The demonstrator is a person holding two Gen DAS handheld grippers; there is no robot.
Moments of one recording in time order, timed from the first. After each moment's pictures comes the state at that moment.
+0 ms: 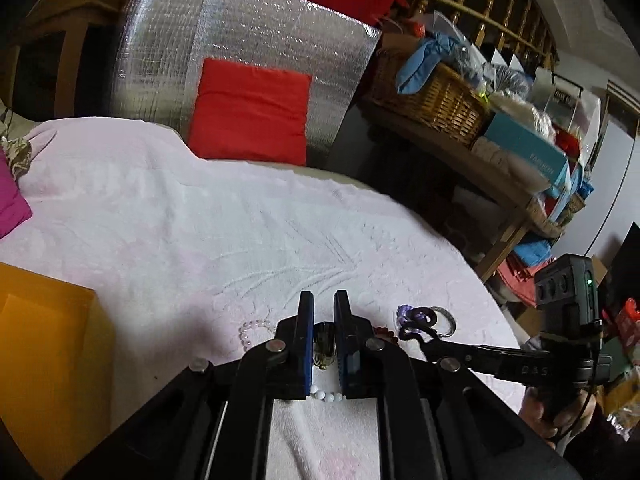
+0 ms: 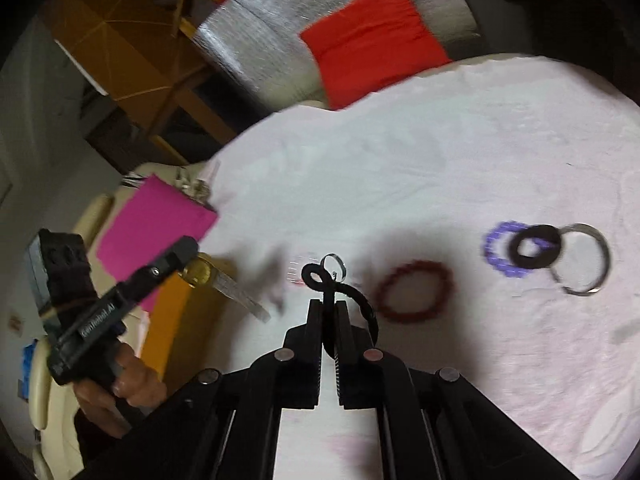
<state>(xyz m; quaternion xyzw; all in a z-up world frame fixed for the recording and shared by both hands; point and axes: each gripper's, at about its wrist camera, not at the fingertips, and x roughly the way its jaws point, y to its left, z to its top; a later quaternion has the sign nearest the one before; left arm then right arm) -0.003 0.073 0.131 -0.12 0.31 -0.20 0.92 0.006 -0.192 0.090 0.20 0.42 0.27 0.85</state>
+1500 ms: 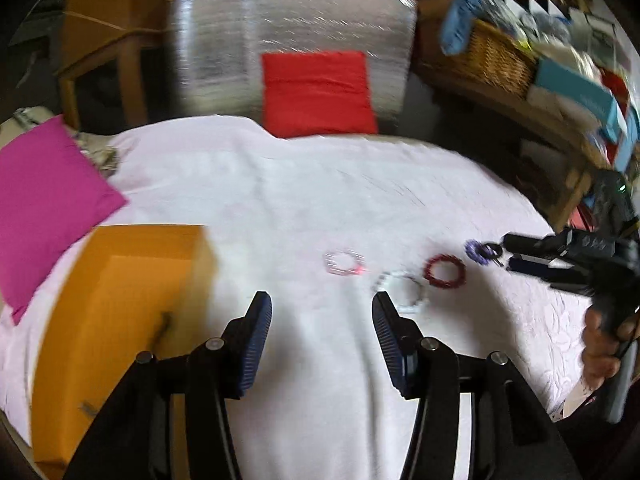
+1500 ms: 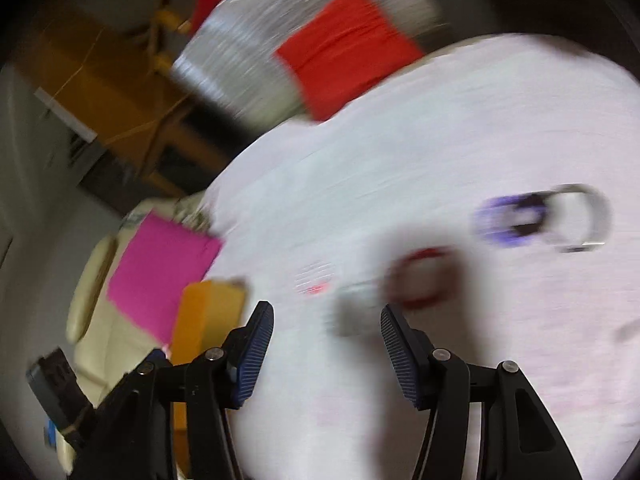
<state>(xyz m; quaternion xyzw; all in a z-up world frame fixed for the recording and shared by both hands) -0.072 0.059 0.122 0.00 0.36 -0.06 0.93 -0.007 -0.251 0.080 0.29 0.42 0.19 0.84</state>
